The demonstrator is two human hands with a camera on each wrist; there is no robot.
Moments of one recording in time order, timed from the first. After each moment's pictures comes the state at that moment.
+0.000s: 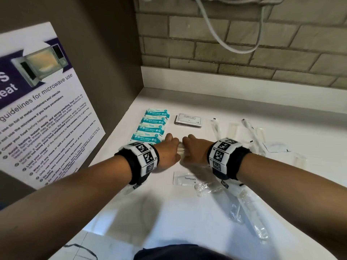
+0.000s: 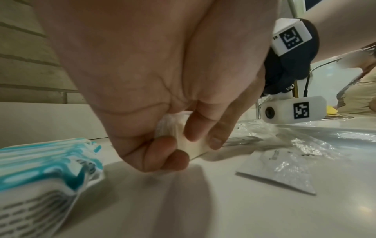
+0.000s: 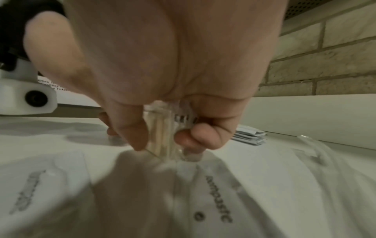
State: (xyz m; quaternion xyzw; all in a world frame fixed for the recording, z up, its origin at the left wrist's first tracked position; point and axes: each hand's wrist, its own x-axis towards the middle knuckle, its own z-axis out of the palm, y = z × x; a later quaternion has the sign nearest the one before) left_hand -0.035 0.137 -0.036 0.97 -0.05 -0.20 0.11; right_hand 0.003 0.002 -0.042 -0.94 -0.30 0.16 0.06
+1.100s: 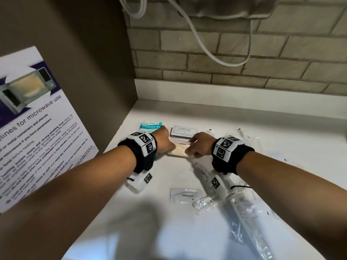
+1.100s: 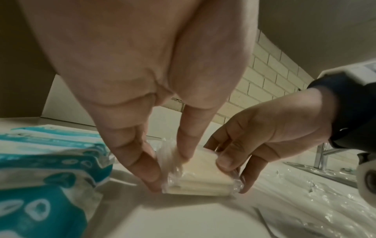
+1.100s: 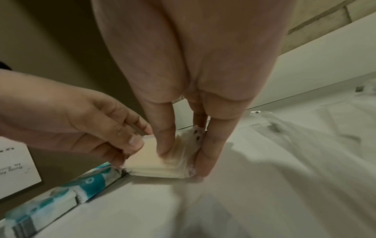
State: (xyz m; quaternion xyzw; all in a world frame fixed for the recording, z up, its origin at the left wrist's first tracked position) left_hand 0.033 0.148 -0.004 0.95 0.10 -0.18 0.23; right_hand 0.065 -0.008 -0.024 -0.90 -0.06 0.28 0.32
